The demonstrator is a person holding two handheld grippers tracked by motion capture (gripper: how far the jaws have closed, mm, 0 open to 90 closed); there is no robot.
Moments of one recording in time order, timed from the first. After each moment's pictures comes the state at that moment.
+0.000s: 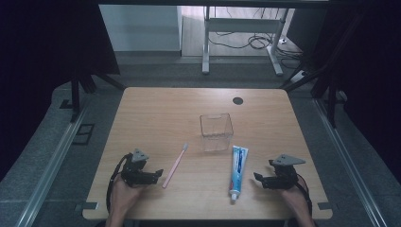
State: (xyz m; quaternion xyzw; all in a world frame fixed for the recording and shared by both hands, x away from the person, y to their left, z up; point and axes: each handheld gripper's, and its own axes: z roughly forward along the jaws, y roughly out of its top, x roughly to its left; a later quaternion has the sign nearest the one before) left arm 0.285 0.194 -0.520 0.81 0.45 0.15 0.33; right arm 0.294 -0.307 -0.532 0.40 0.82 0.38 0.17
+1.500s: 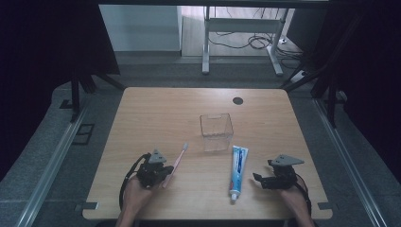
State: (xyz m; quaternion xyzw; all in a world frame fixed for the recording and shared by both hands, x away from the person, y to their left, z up) left arm 0.282 0.146 -0.507 0.85 0.38 0.10 0.35; right arm 0.294 -0.304 -0.533 0.39 0.82 0.38 0.17
